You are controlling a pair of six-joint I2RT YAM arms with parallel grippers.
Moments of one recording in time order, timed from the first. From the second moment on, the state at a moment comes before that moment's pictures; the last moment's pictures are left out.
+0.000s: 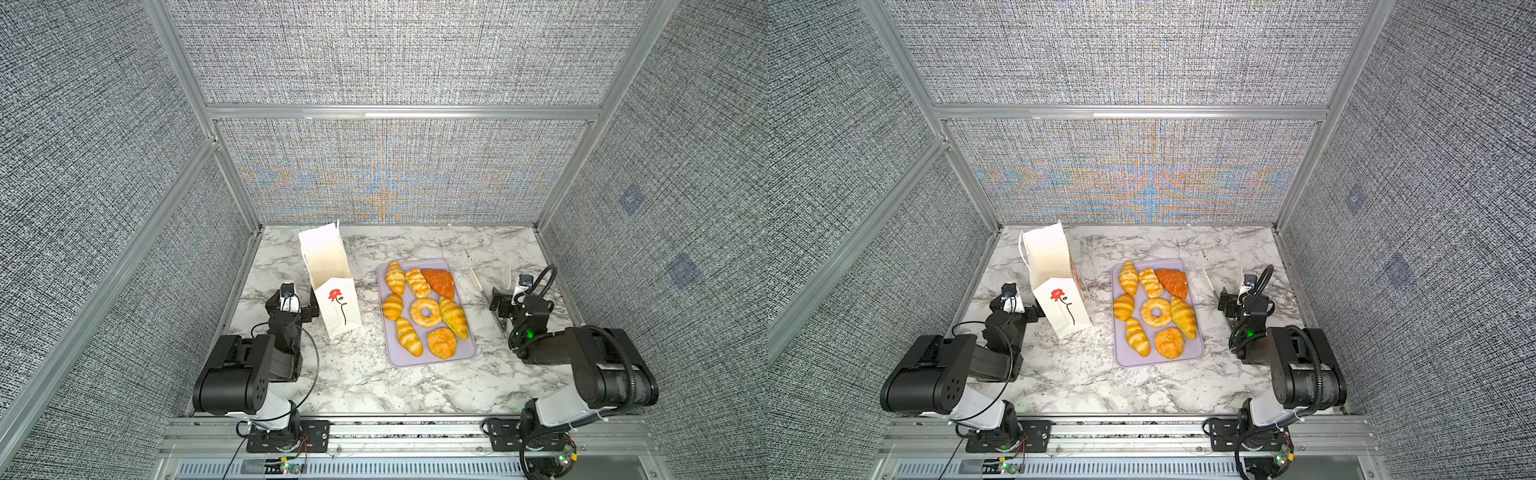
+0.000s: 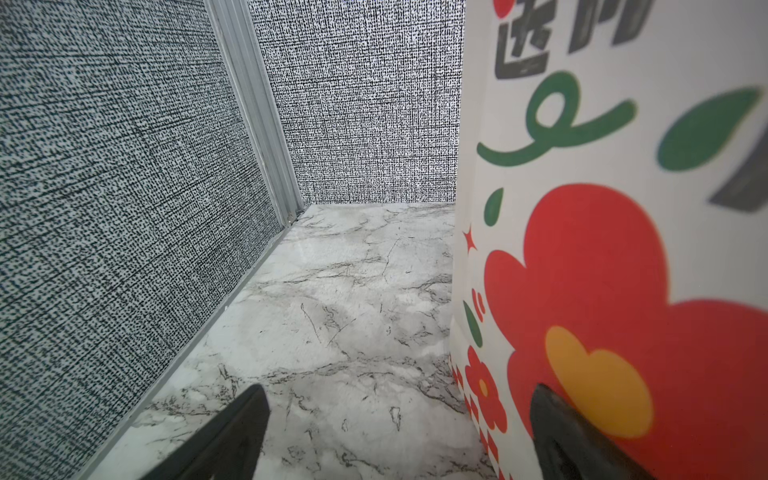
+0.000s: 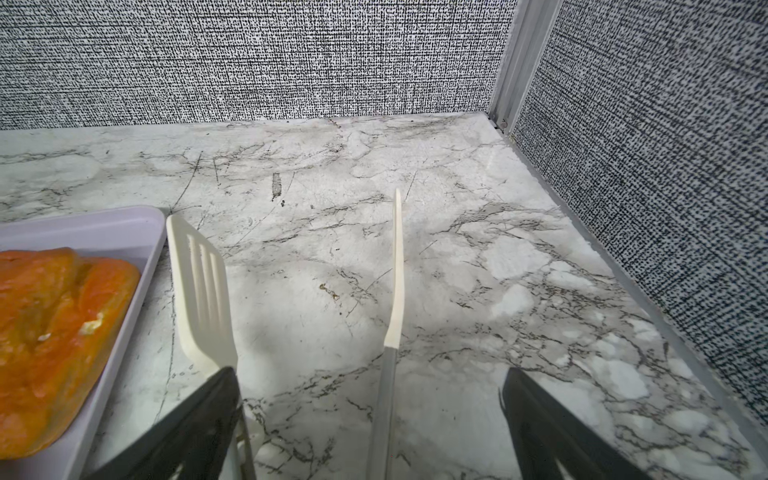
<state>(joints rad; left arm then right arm) -0.04 1.53 0.17 1.25 -0.10 0.06 -0.03 1.55 0.32 0.91 0.09 0.02</state>
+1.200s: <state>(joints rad) -0.04 0.63 0.62 -0.08 -0.23 -0.27 -0.04 1.10 0.60 -0.02 -0.01 0.26</state>
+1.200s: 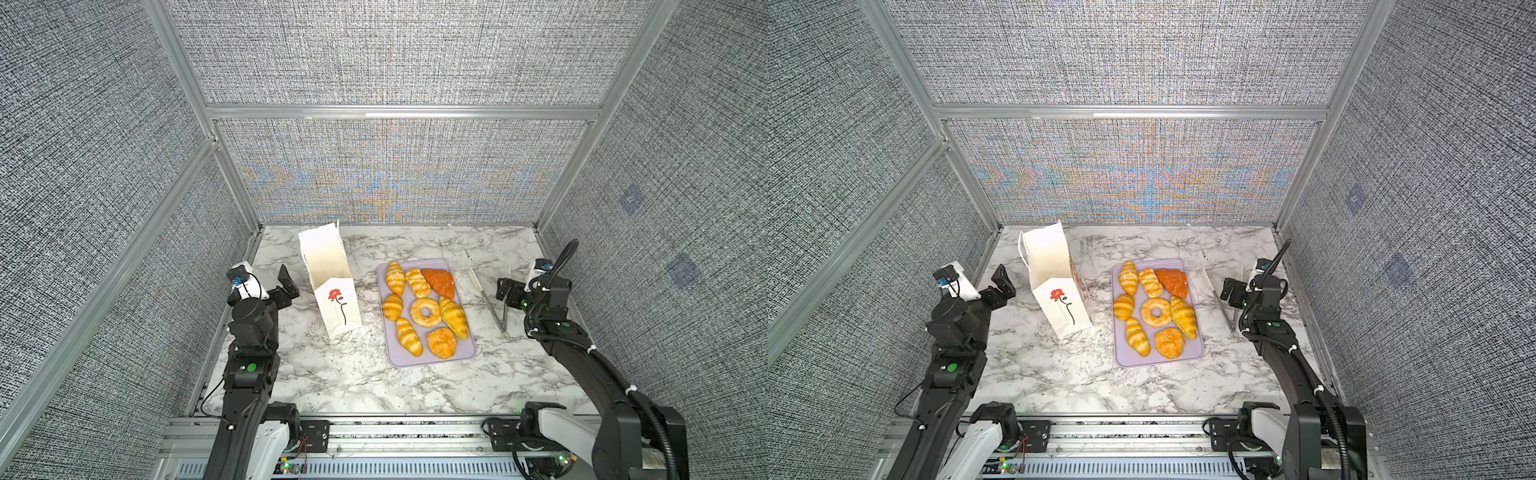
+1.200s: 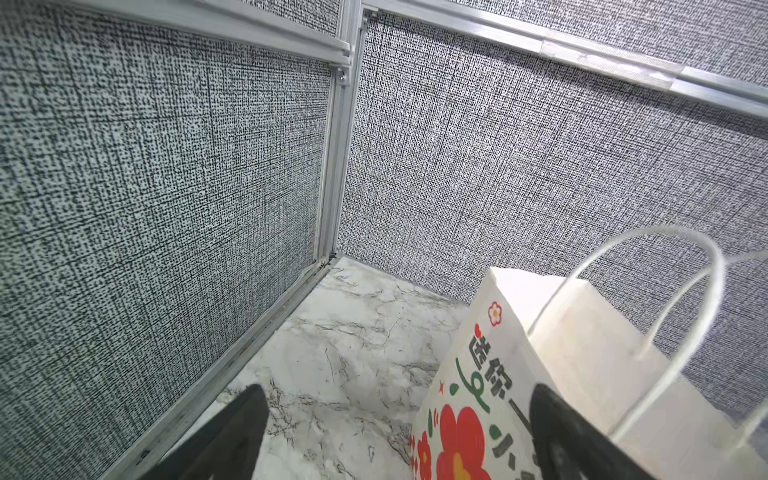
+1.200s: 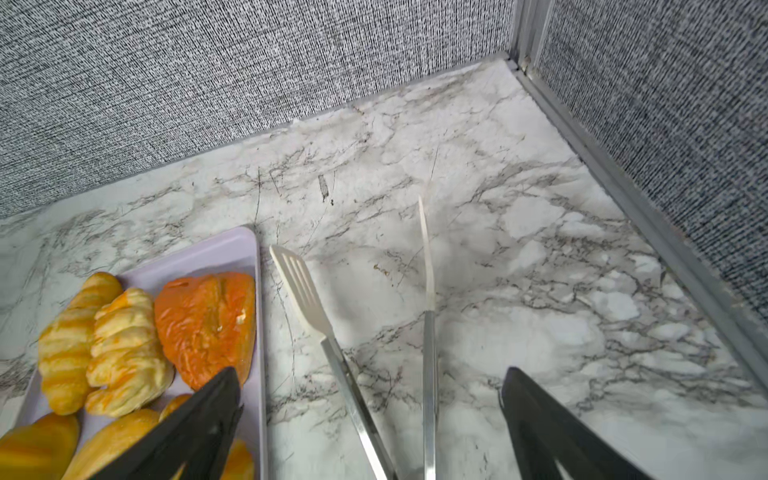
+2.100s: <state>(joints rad) -0.39 0.92 1.07 -0.67 -0.30 -0.35 0.01 1.10 0.70 -0.24 0.07 0.26</state>
